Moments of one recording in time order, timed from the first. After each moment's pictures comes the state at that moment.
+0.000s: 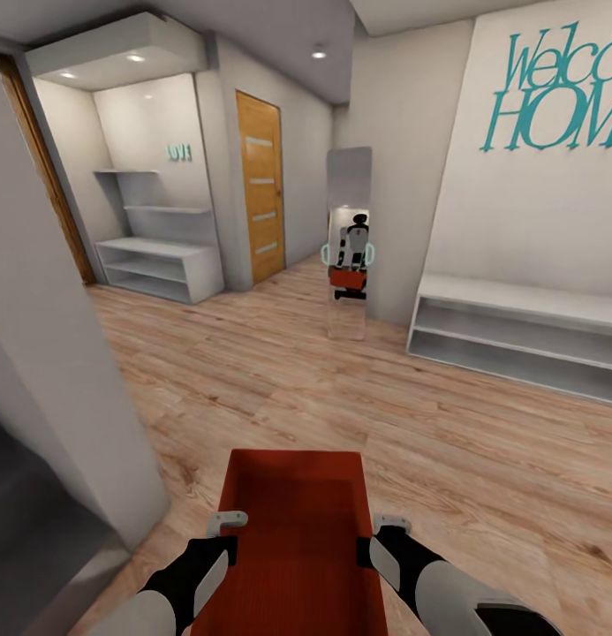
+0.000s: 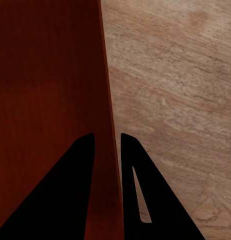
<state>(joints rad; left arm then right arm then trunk) -0.60 -0.11 -0.10 -0.32 0.14 0.27 0.31 -0.72 0.16 -0.09 -0.10 -0.05 0.29 -0.23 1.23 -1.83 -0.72</state>
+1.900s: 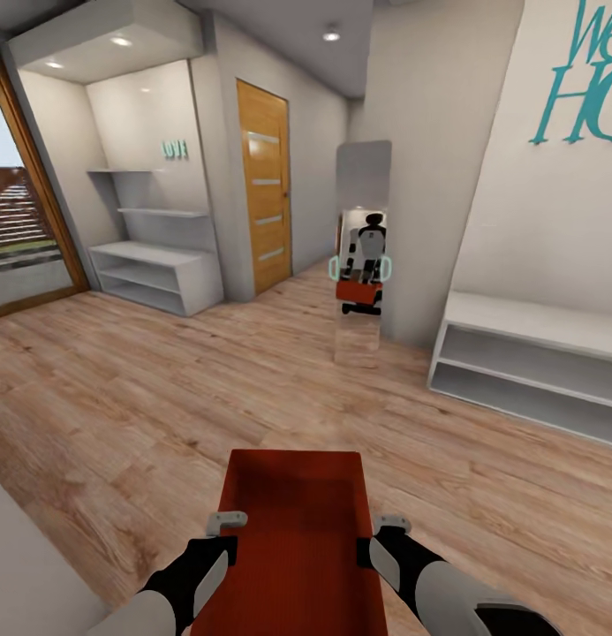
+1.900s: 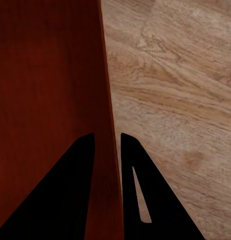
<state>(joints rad) -0.60 -0.11 -0.10 -0.32 0.14 0.27 0.31 -0.72 0.16 -0.09 -0.10 -0.05 0.29 -0.23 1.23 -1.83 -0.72</state>
